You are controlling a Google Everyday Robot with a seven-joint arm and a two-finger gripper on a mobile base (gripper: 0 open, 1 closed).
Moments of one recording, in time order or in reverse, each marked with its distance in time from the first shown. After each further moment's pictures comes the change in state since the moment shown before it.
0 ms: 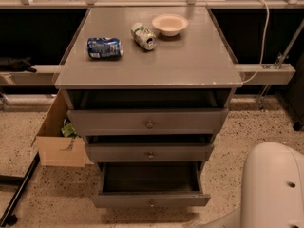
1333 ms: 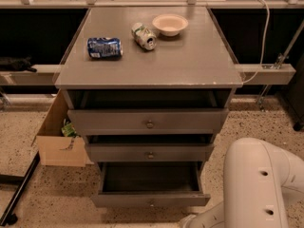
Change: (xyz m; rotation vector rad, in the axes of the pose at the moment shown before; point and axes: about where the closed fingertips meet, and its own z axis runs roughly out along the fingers) arm -0.011 0.008 0.037 -0.066 0.035 -0.081
